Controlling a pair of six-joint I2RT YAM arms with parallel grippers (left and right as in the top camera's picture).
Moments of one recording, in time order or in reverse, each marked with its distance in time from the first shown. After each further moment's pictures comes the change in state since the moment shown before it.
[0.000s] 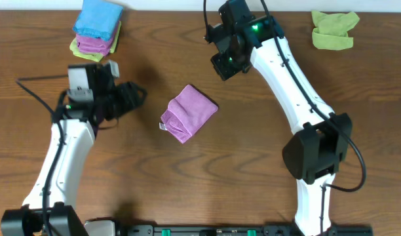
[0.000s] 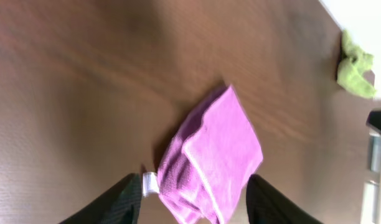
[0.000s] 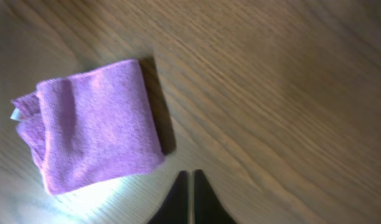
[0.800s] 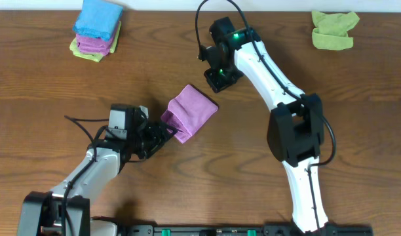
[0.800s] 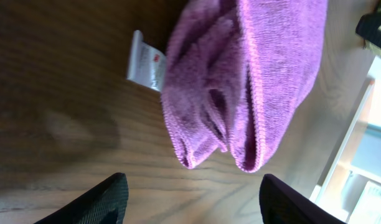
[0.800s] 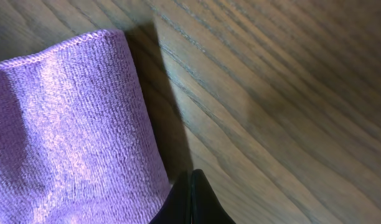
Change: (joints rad) left arm -0.198 0.000 -0.409 0.352 0.066 -0.358; right arm 0.001 0.222 -0.001 0.014 -0.087 0.000
